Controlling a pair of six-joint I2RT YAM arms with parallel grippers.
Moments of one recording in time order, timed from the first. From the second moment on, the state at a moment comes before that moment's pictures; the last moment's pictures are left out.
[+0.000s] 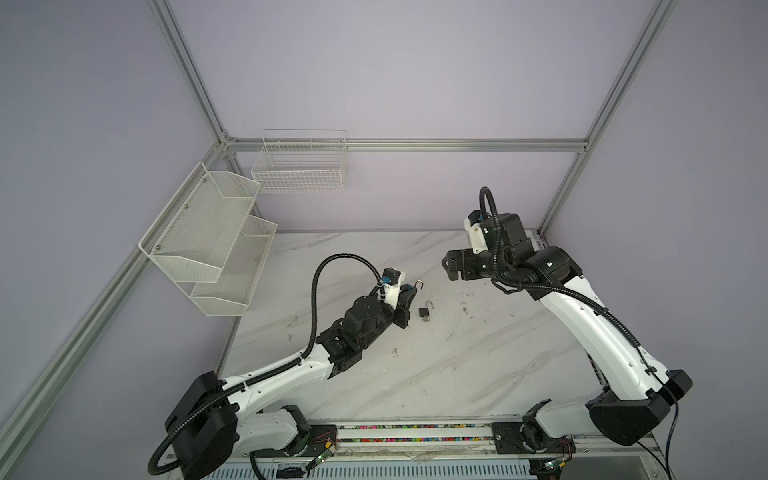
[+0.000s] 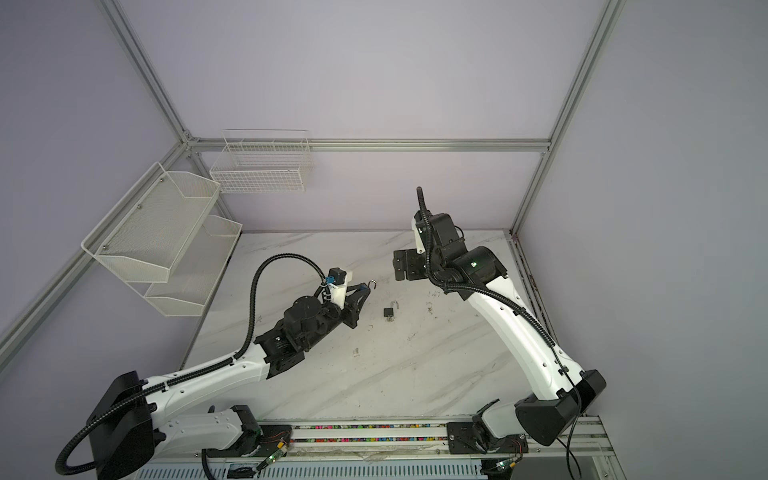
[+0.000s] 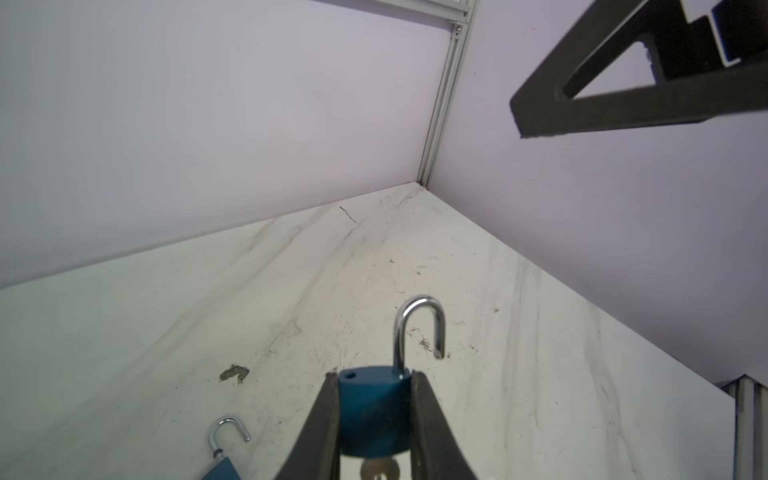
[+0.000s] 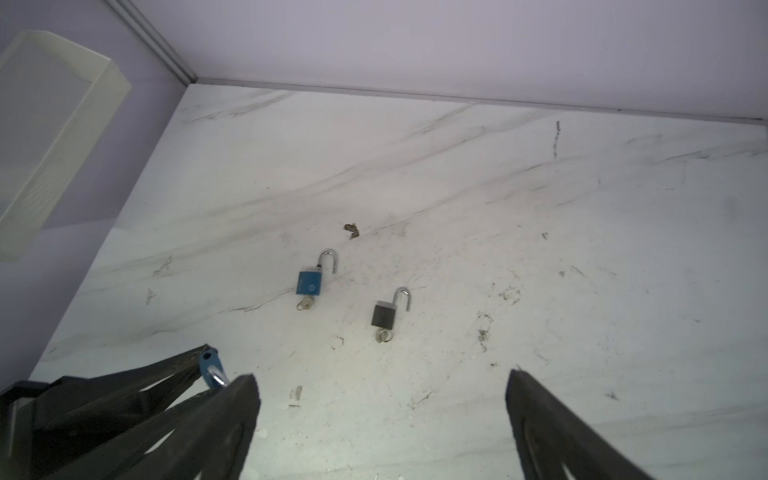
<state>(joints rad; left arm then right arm) -0.85 1.26 0.79 0.31 -0.20 -0.26 0.55 1.40 1.65 -0.98 0.11 0.35</state>
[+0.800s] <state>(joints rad) -1.03 2.09 1.62 -0.31 -0.46 -0.80 0.05 1.27 1.12 -0.55 -0.03 0.56</state>
